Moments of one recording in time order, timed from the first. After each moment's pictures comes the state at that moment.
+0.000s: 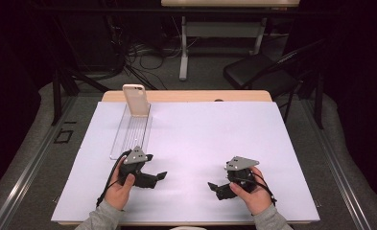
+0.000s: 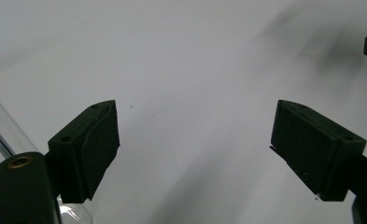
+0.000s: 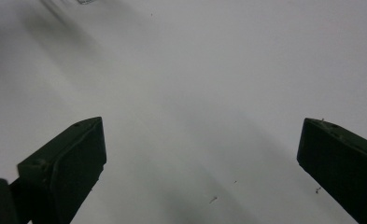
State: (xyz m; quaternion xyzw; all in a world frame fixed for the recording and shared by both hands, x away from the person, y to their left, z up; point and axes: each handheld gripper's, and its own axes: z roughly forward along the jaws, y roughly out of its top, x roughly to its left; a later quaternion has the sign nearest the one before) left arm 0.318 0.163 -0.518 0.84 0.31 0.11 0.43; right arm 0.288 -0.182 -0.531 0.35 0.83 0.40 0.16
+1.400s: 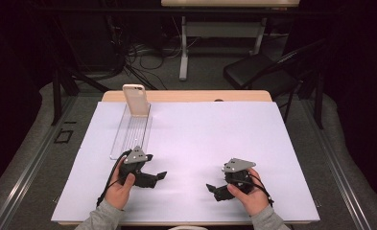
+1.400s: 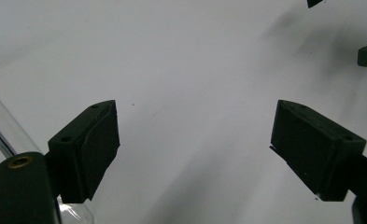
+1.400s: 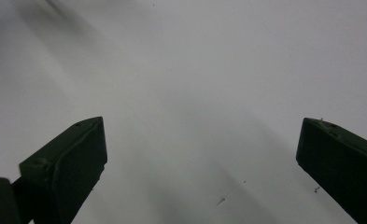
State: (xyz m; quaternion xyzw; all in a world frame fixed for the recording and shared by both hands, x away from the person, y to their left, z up) left arm 0.319 0.163 -0.520 0.84 0.31 0.11 0.43; right arm 0.289 -0.177 -0.541 0.34 0.83 0.40 0.16
